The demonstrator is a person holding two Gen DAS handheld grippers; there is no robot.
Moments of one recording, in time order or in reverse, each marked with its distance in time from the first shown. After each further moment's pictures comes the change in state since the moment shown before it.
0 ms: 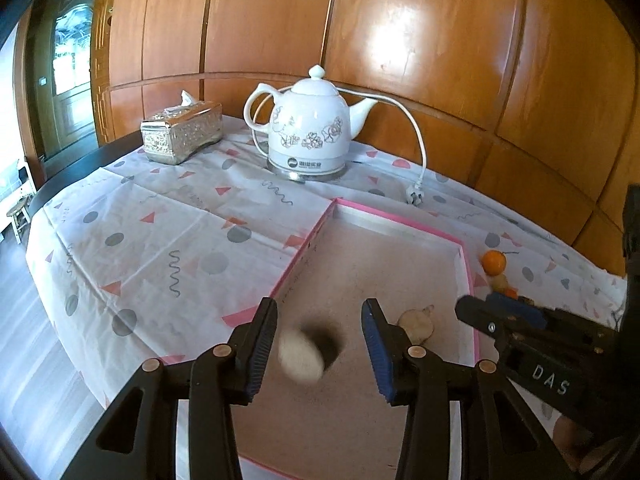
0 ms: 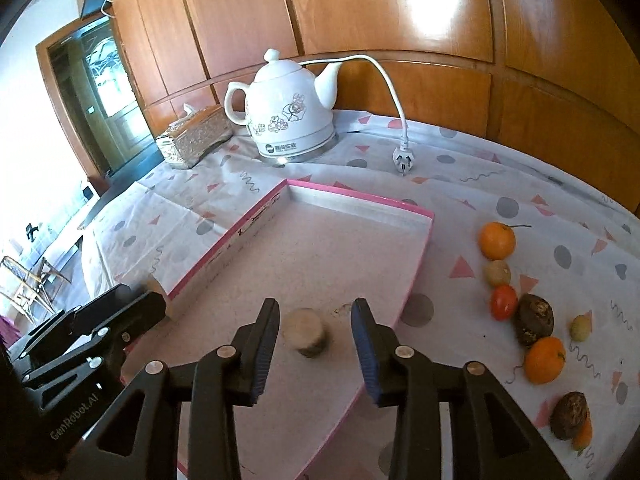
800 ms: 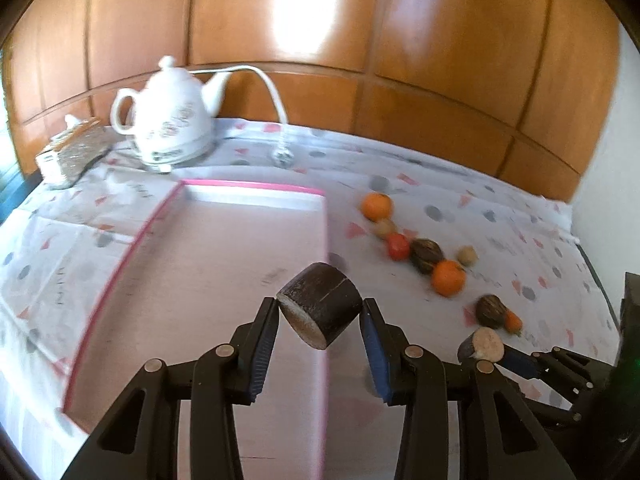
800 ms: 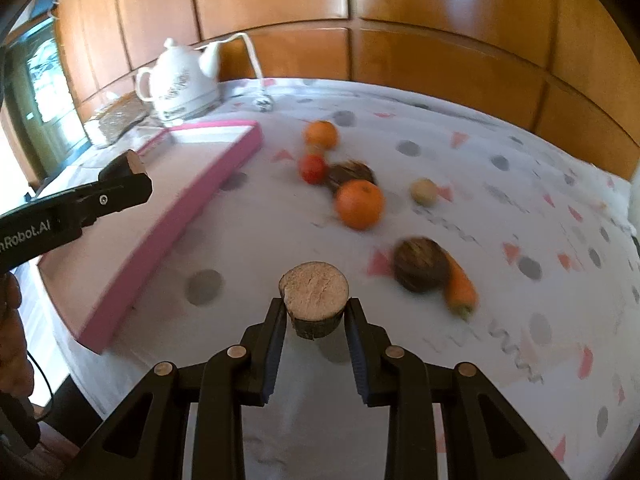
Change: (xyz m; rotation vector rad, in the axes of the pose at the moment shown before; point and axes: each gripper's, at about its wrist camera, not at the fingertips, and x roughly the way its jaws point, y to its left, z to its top) left arm 0.008 -0.106 -0.021 0.207 0.088 -0.212; right arm -0.071 -0.097 -0.104 0.080 0.030 -0.231
